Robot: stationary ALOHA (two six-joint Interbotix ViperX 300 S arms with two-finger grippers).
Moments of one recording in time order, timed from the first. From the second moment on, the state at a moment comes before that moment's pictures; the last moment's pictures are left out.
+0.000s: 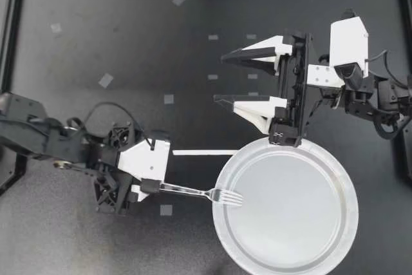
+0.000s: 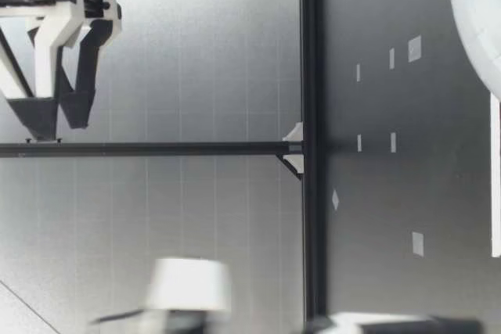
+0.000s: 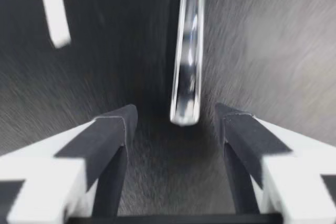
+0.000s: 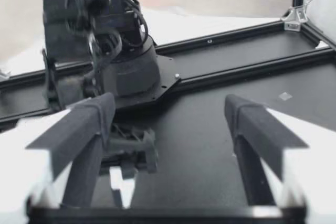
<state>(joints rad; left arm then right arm) -0.14 -0.04 0.78 -0.06 0.35 0.03 -0.06 -0.25 0.82 0.21 -0.56 -0.06</state>
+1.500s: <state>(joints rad) -0.14 -0.41 1.03 -0.04 -0.50 0.07 -0.06 -0.30 0.90 0.06 -0.69 -0.01</state>
